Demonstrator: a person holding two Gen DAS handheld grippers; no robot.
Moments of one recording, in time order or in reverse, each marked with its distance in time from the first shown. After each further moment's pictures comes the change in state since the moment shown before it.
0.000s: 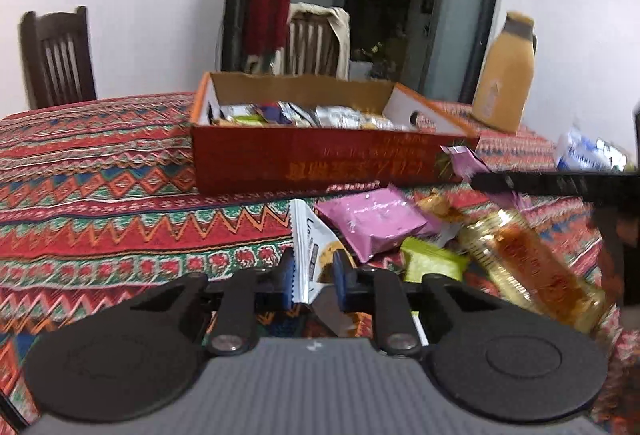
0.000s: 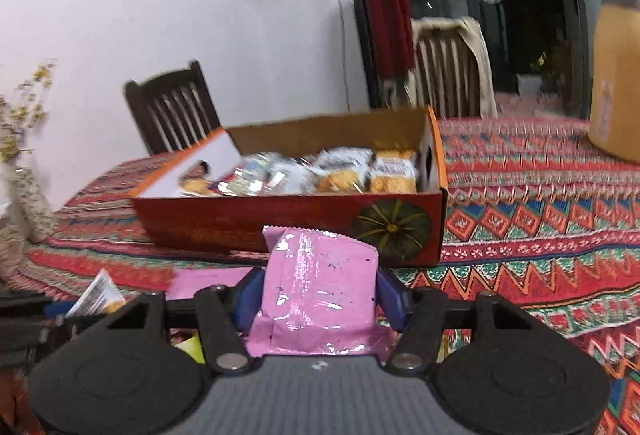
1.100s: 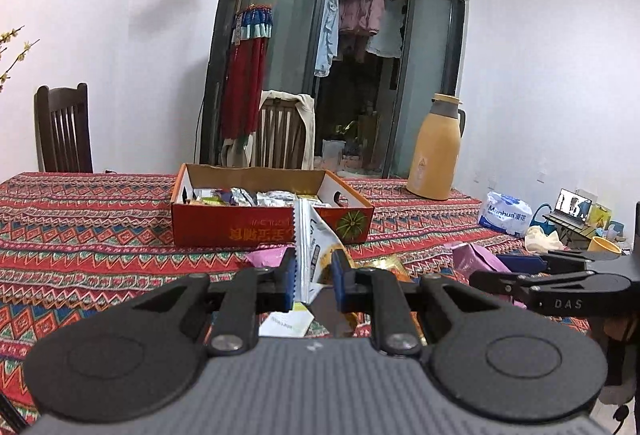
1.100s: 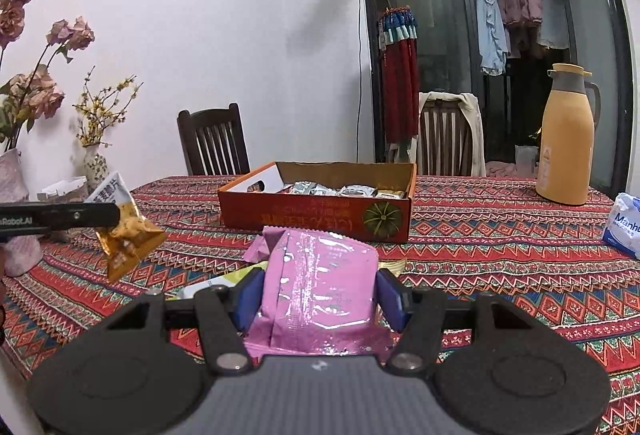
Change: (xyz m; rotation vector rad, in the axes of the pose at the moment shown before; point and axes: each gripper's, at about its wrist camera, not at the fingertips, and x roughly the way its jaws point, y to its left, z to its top) left arm -0.145 -0.071 -0.022 0.026 -0.242 -0.072; right arm -0.184 0.035 -0.073 -0.097 -0.155 -0.031
